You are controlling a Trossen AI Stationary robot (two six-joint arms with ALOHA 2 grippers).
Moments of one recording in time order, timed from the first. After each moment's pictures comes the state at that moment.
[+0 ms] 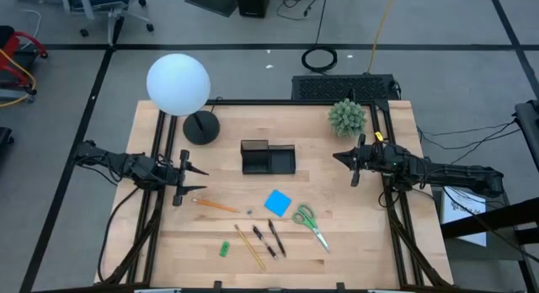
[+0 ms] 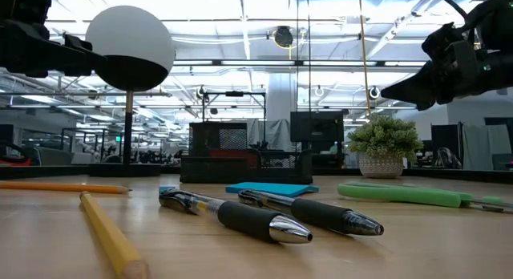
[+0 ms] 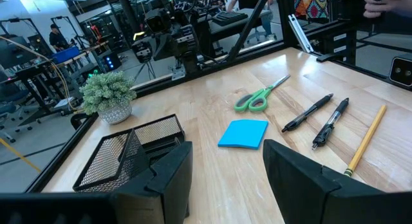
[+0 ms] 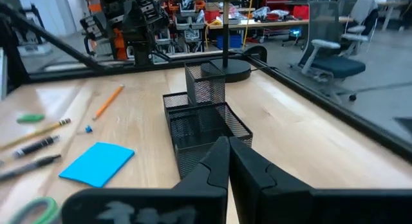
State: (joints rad) left arm -0.33 0.01 0.08 -0.20 -0.22 0.25; right arm -0.20 0.25 0.02 0.10 0.05 0.06
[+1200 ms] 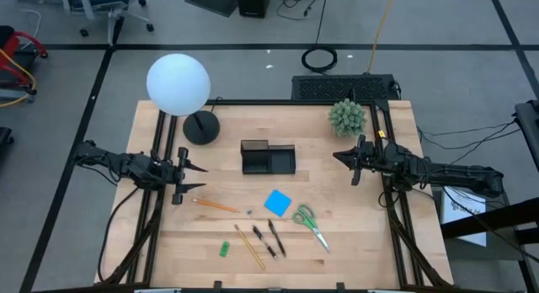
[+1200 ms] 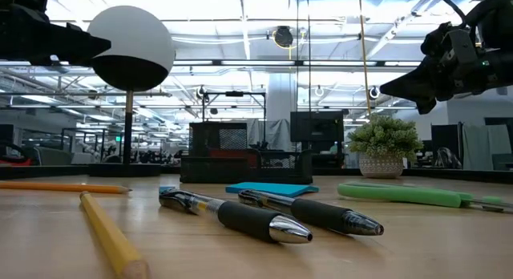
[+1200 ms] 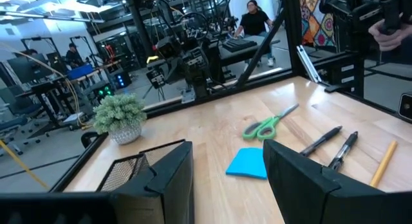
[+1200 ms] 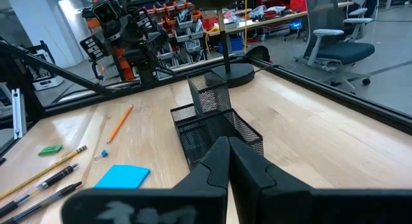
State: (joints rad) left arm -0.33 0.01 0.08 -0.09 -0.23 0.25; right arm -0.19 0.25 0.02 0.13 0.05 0.20
